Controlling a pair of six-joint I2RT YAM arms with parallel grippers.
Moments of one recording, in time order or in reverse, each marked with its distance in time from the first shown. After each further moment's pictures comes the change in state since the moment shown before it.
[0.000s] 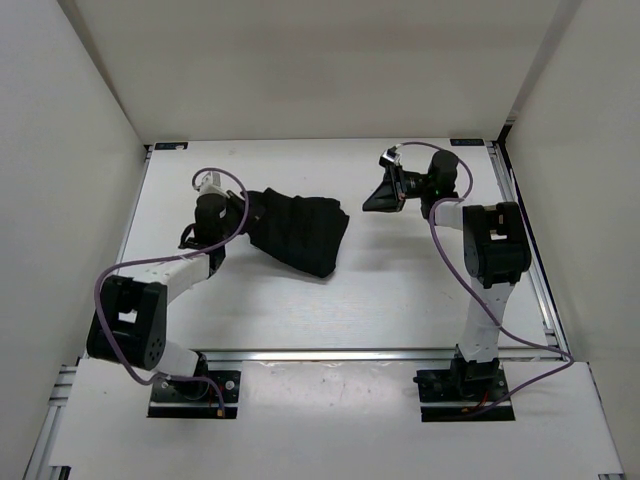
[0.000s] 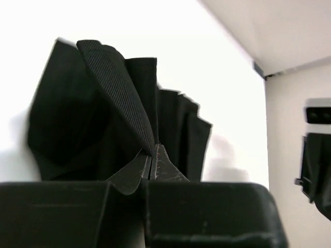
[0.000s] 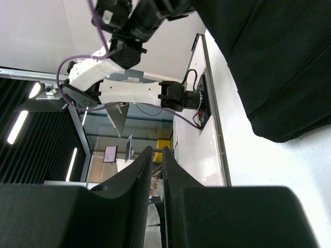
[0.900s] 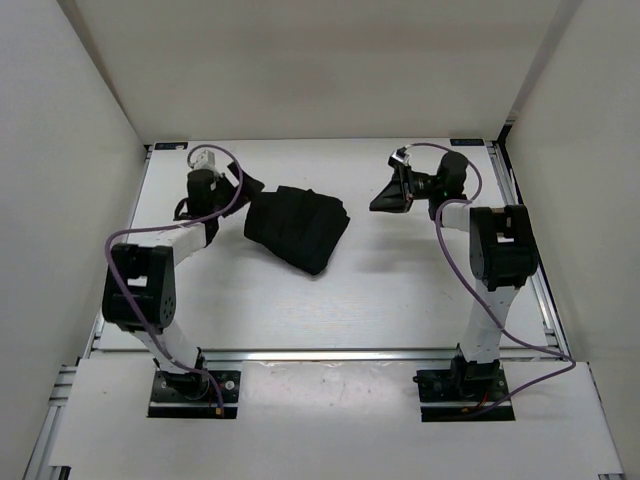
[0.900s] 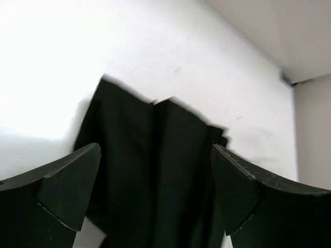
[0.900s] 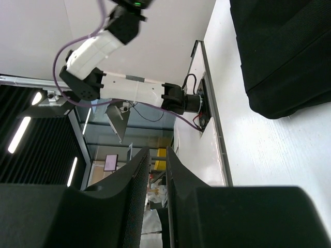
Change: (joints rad) left arm 0.110 0.240 0.248 -0.072 0.090 0.154; right arm -0.037 -0.037 -0.041 0.002 0.000 0.001
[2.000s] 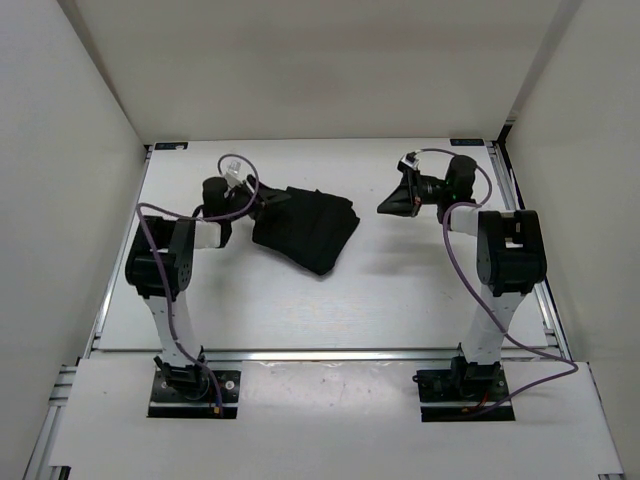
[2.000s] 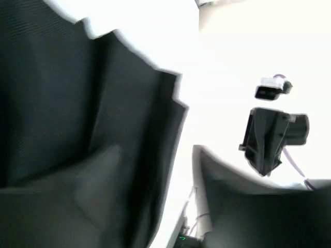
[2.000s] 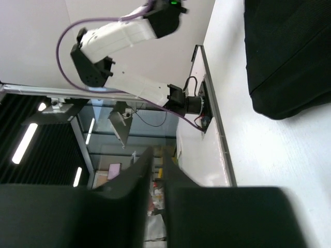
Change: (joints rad) left arm -0.027 0.311 0.014 0.401 0.512 -0.438; right arm -0.046 -0.061 -0.066 -0.107 0.000 -0.082
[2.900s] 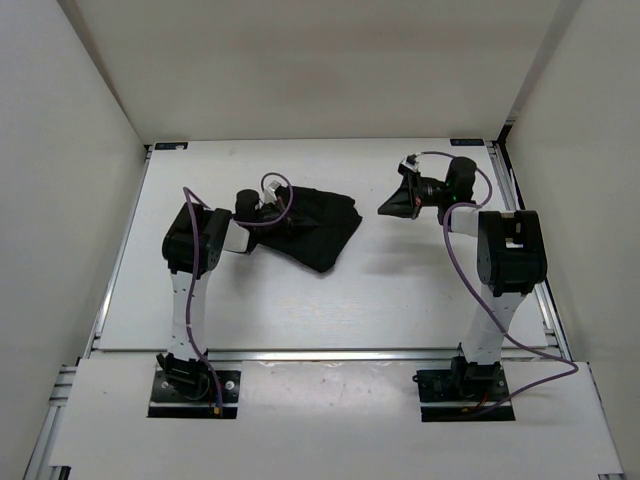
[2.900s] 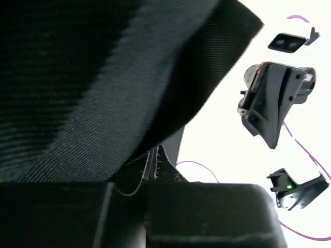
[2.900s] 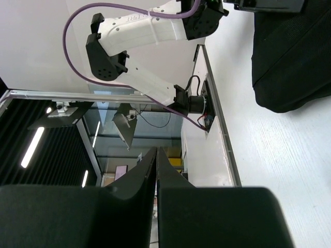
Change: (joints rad) left arm -0.132 0.266 0.136 0.140 0.209 -0.177; right arm -0.010 -0.002 -0.019 -0.030 0.000 -0.008
